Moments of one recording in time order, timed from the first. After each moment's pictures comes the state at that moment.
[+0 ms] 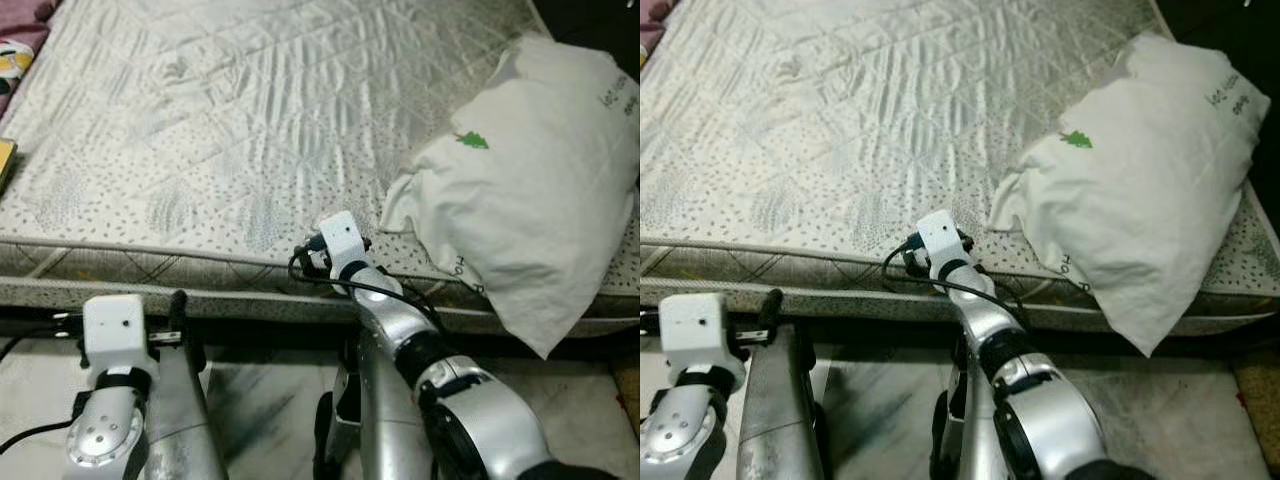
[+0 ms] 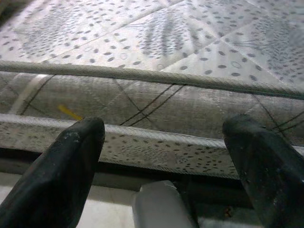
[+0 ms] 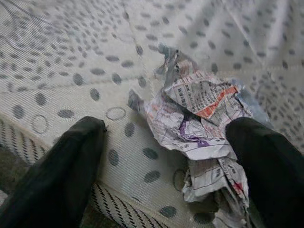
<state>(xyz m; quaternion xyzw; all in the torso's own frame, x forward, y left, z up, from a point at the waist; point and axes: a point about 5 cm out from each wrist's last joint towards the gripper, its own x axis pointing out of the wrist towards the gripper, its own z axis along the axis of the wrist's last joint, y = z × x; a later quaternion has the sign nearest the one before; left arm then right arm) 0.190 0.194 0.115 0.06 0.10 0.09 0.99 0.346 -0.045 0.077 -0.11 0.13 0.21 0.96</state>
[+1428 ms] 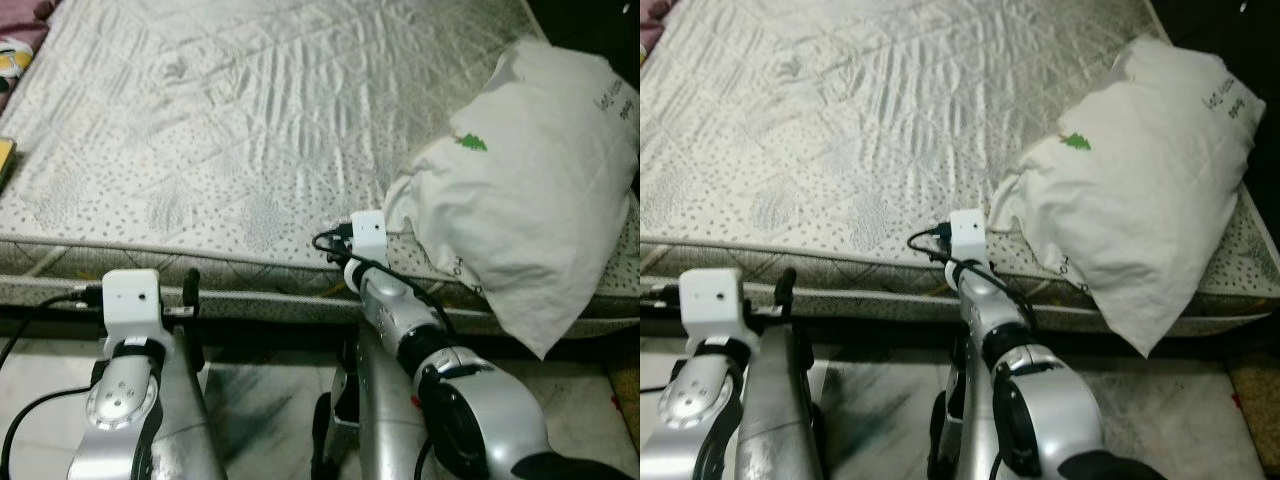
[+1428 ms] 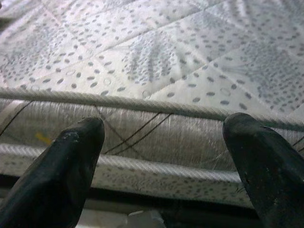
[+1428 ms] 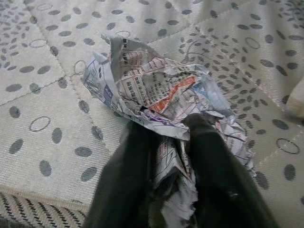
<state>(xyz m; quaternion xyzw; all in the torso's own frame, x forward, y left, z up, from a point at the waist) 0.218 0.187 0.118 0.06 0.08 0.07 0.99 0.353 -0.067 0.072 0.02 0.18 0.11 0.98</state>
